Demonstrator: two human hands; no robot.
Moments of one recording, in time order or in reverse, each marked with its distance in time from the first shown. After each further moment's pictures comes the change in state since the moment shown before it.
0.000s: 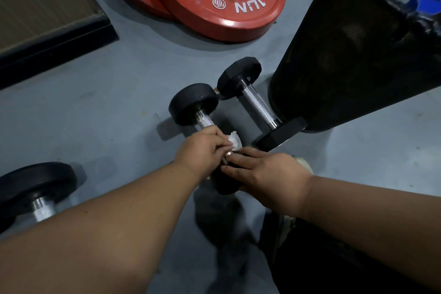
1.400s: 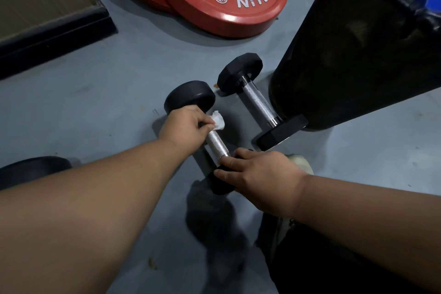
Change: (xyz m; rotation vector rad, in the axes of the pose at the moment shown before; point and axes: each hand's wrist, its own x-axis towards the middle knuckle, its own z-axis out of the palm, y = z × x) left_hand 0.025 -0.006 -0.037 0.060 0.077 -0.175; right_hand 0.009 -0.014 -0.011 -0.048 -0.111 -0.049
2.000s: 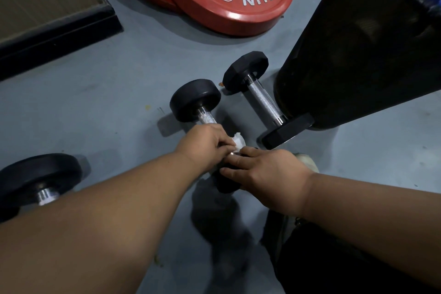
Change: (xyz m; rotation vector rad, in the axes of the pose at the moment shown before) left_hand -0.025 0.011 0.016 0.022 -0.219 0.161; right_hand 0.001 0.002 -0.002 0.025 0.014 -0.004
